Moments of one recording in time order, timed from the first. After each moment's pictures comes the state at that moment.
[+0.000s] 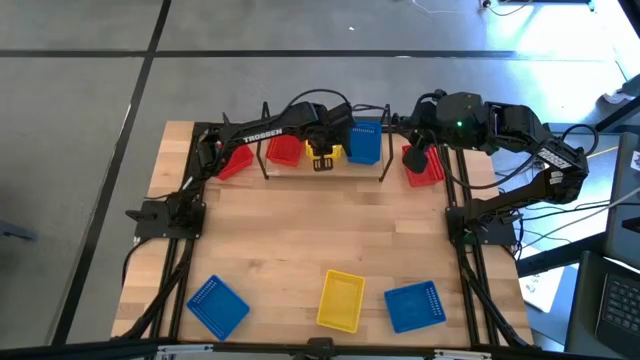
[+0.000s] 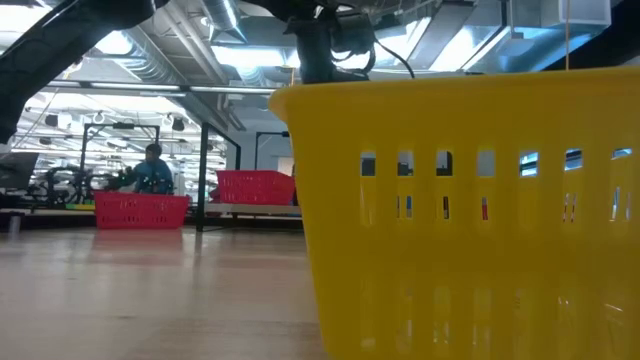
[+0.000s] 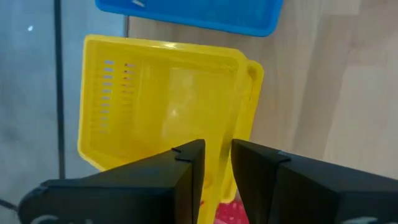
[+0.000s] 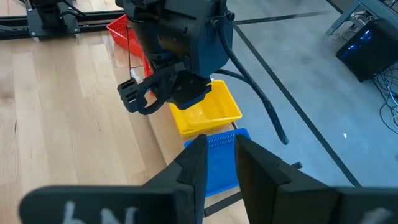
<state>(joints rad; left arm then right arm) 0.37 2.17 2.16 -1.13 -0.28 0.32 -0.17 1.26 1.76 -1.15 0.36 0.00</state>
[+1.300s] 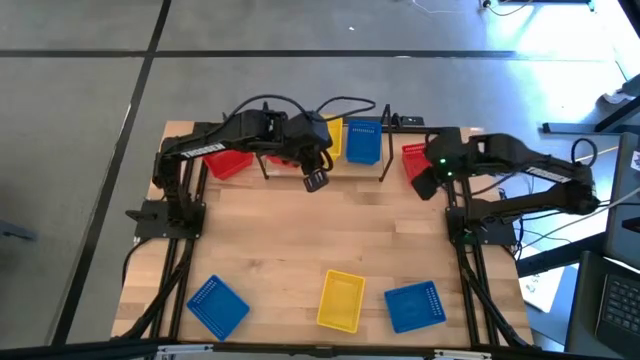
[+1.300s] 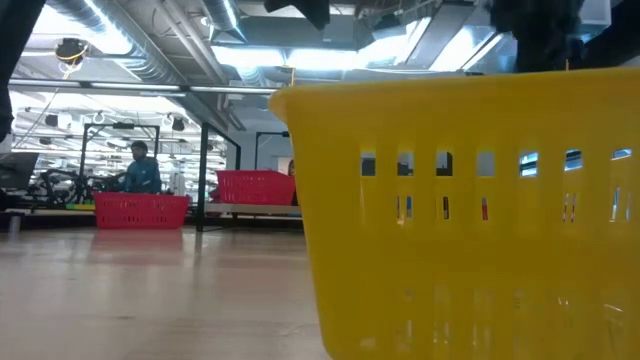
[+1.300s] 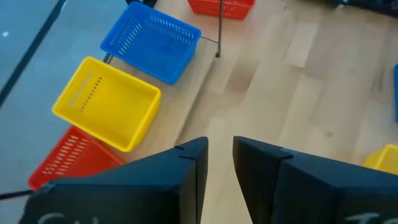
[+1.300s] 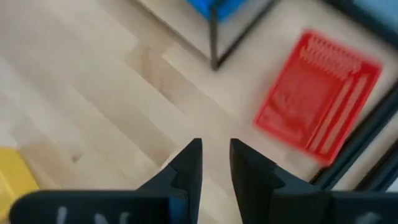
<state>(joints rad) 0.11 1.82 2.16 -1.20 -0.24 -0.23 -0.21 1.01 1.18 -1.32 0.18 0.66</state>
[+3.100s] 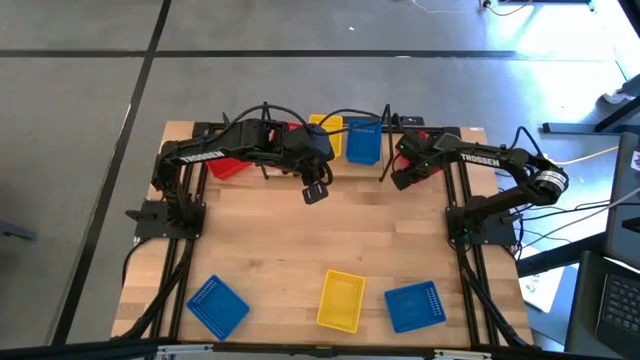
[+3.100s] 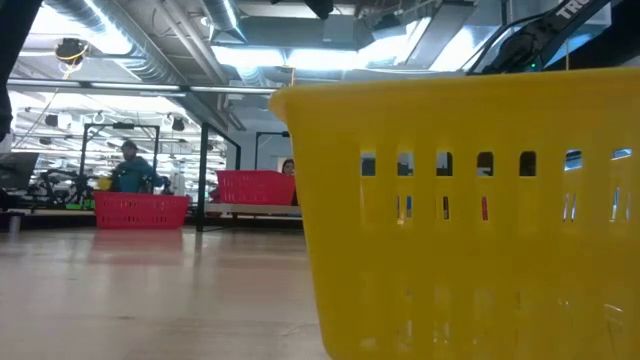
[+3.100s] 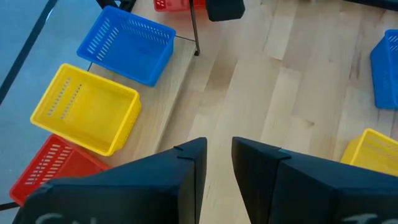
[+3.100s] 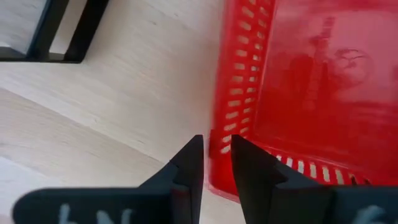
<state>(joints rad) 0.05 1.82 2.16 -1.20 -0.24 -0.20 -0.68 1.37 0.76 -0.81 0.10 0.38</state>
